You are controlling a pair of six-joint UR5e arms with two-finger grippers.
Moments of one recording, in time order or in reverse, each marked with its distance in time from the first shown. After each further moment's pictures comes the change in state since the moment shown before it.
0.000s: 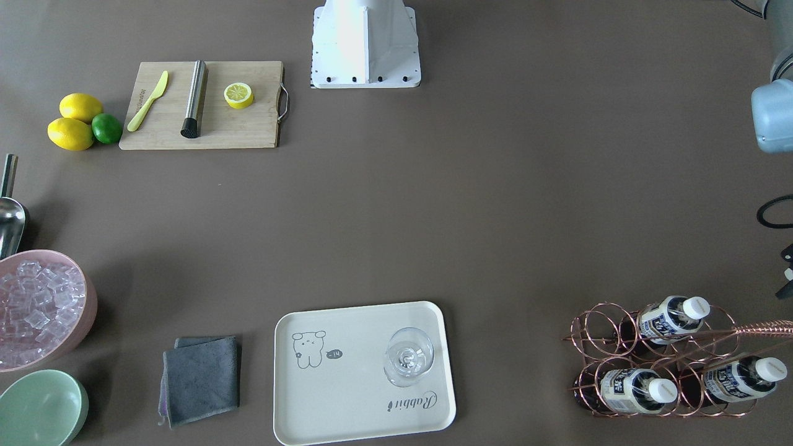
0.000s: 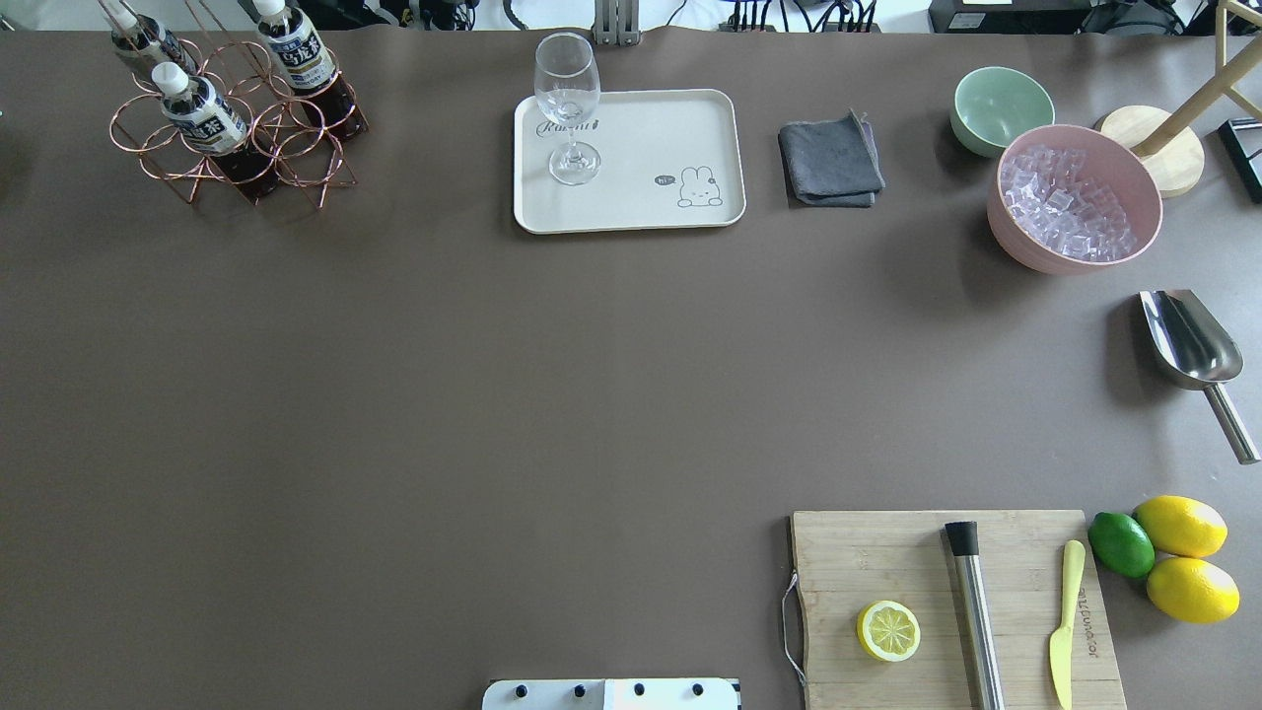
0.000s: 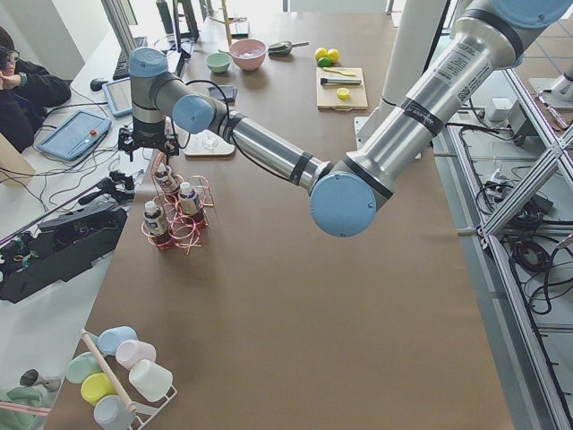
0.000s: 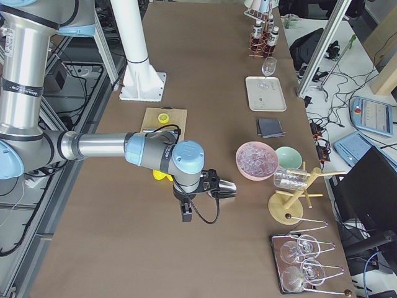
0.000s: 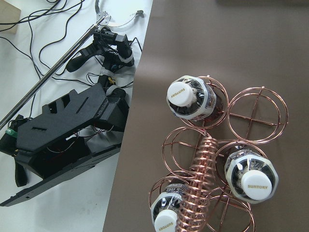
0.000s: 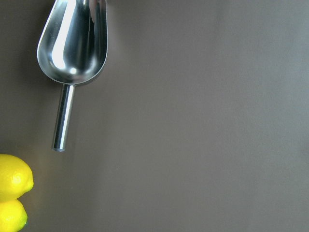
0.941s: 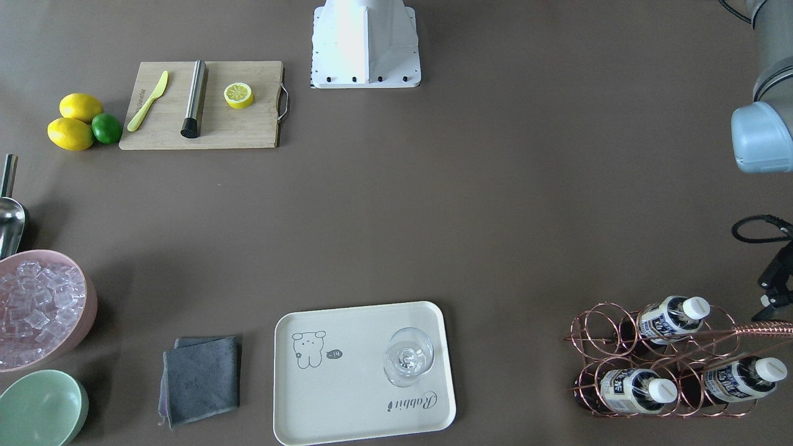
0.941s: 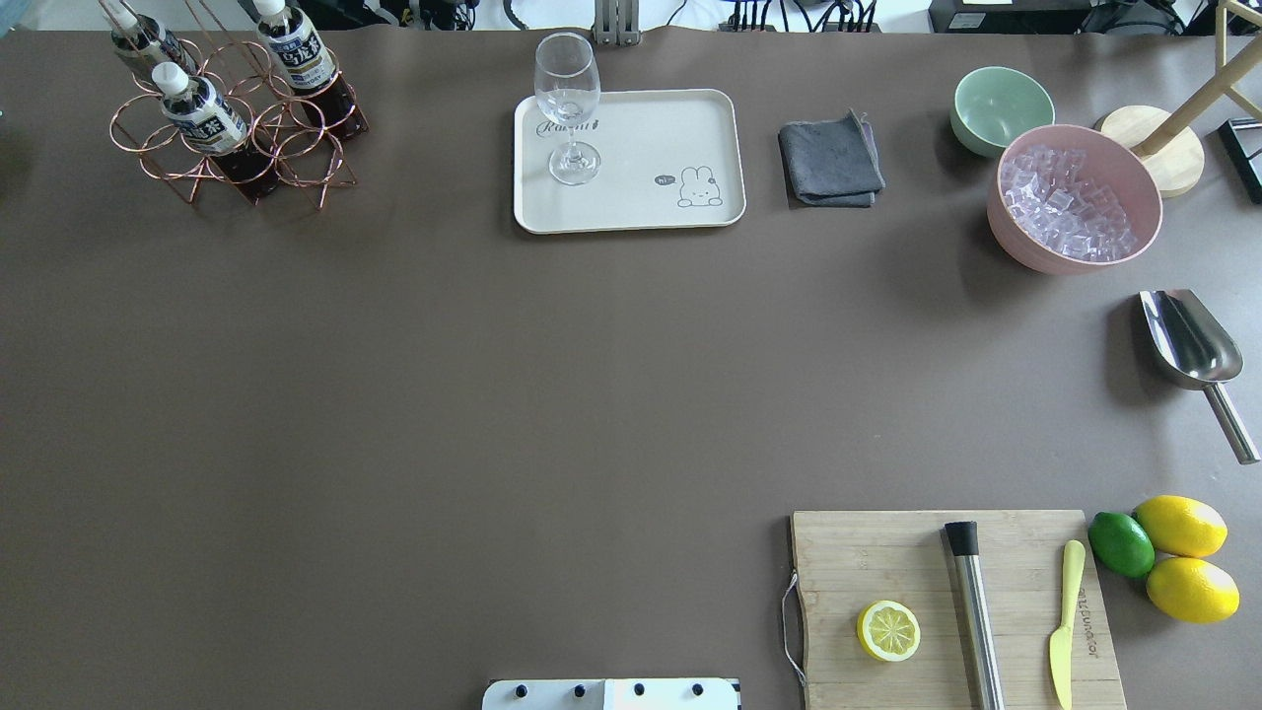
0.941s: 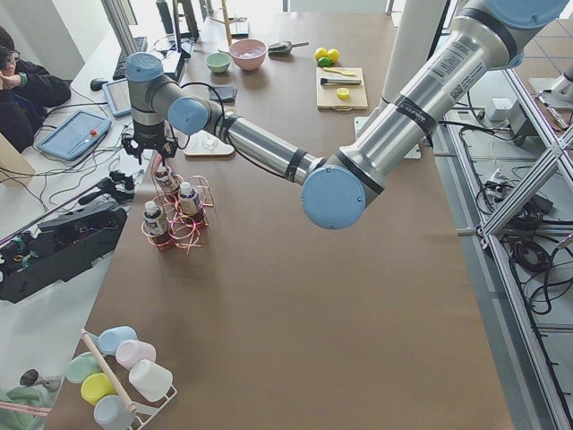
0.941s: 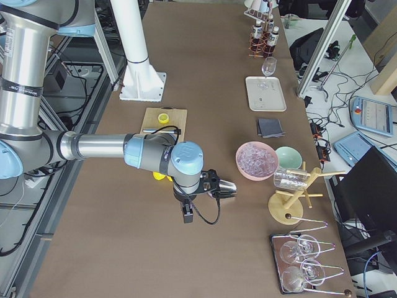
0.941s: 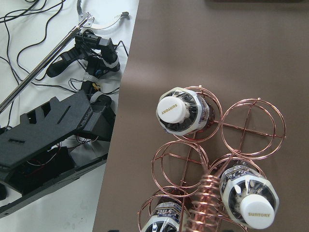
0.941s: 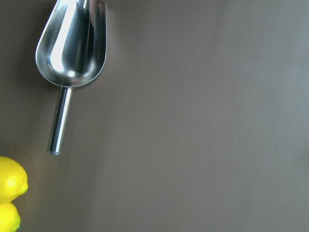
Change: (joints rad) left arm 0.028 -0.038 0.071 -0.018 -0.022 0.002; right arm 0.001 -0.006 -0.009 0.043 0.000 -0.002
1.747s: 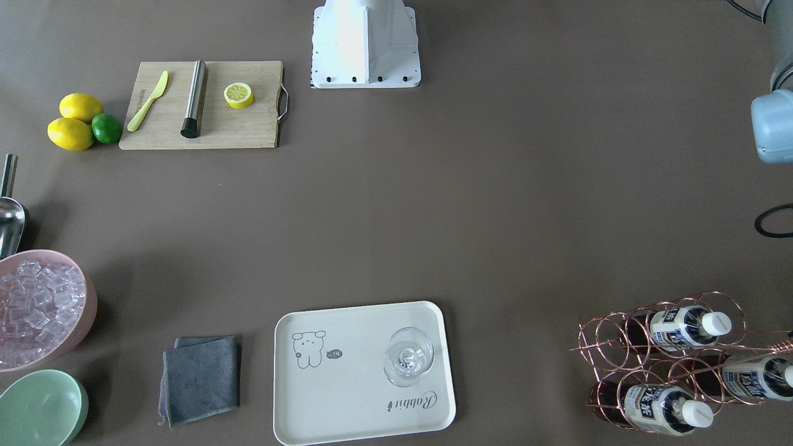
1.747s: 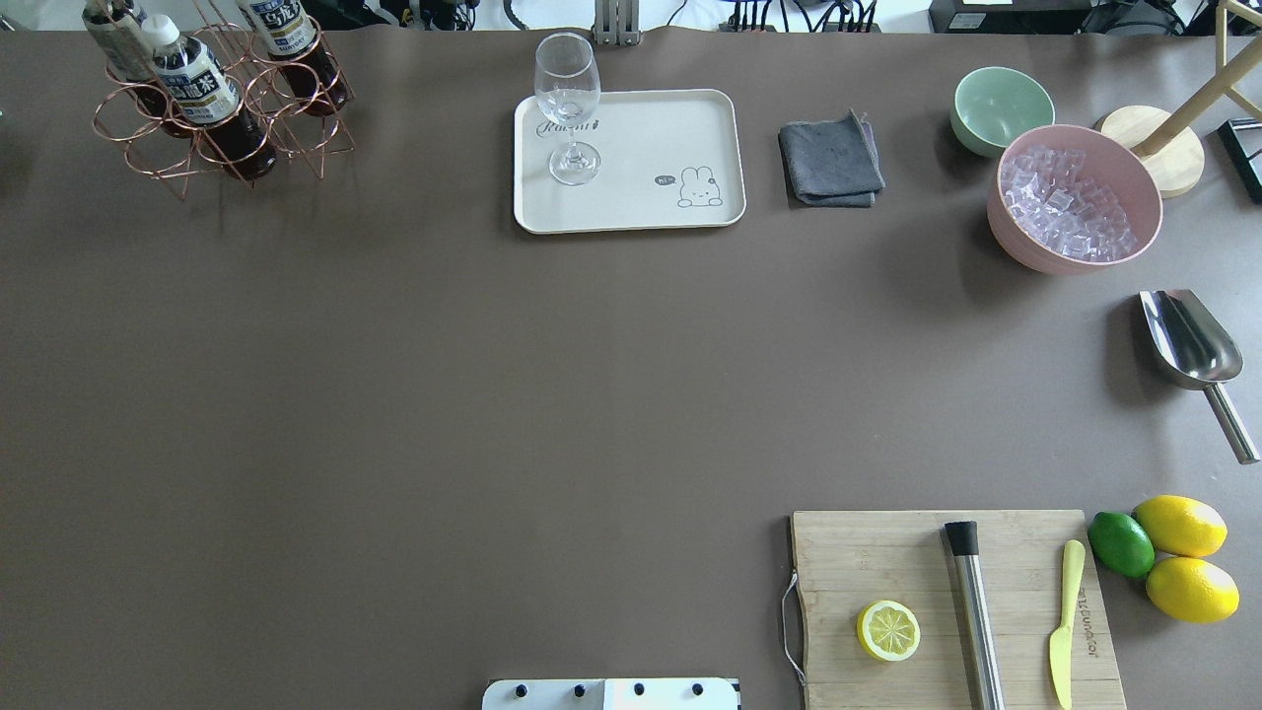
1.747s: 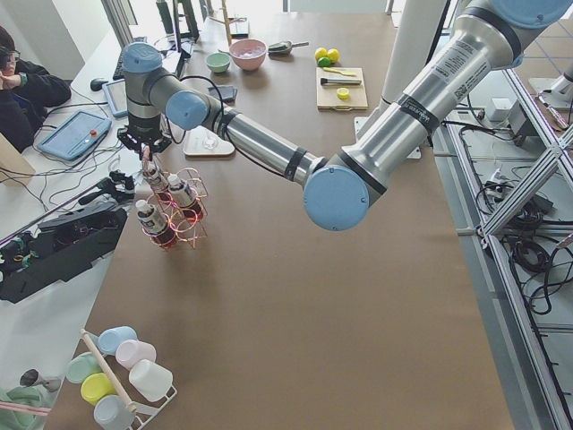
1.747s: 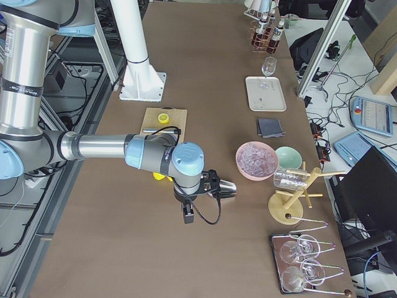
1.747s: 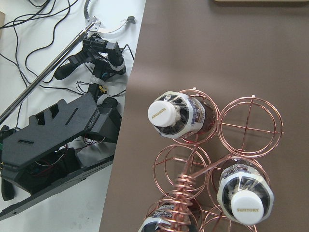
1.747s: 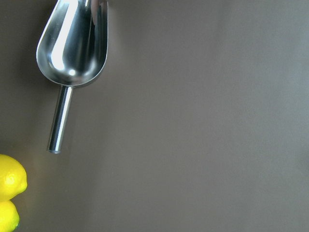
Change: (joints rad) left arm -0.037 0.001 -0.031 -0.007 -0.003 -0.010; right arm -0.001 0.004 -0.008 0.000 0.002 -0.017
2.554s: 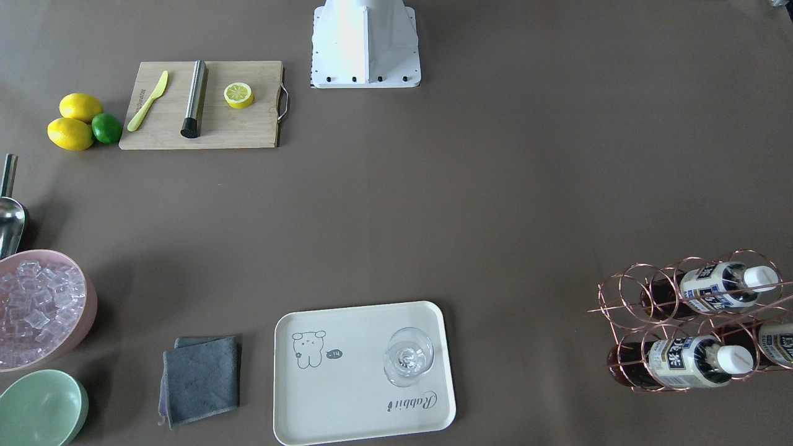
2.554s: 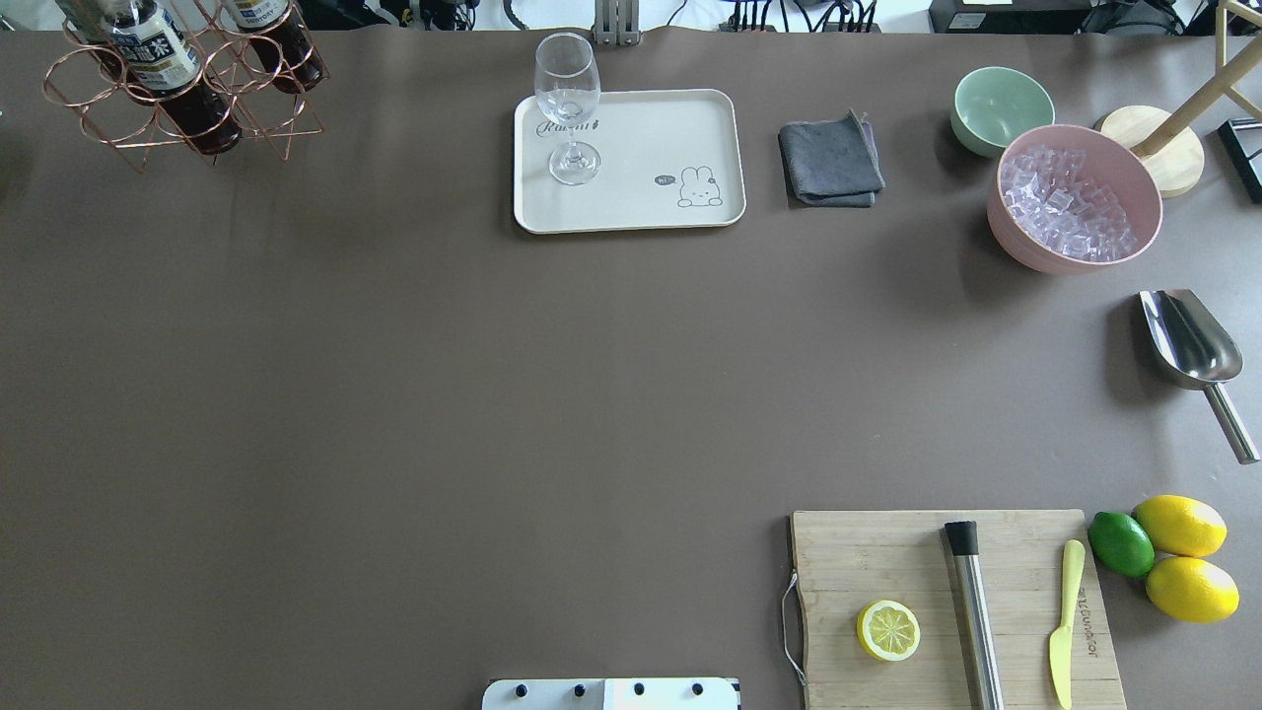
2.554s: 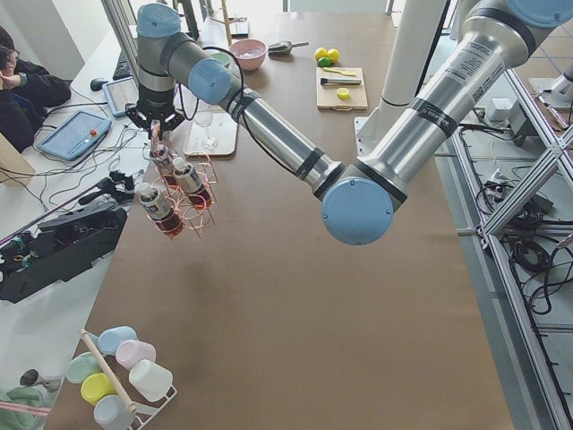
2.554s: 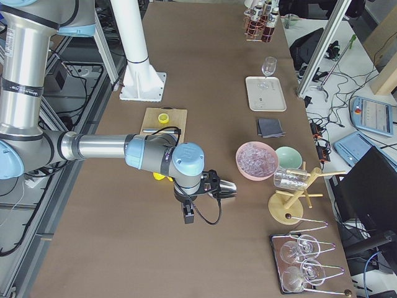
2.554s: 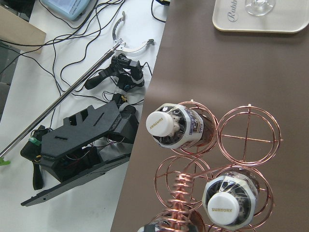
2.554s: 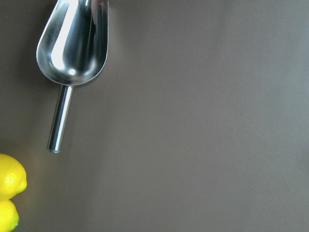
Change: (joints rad) left arm -0.084 0.076 -0.271 0.198 -0.064 0.000; right arm 0.000 0.001 -0.002 0.000 0.001 -0.004
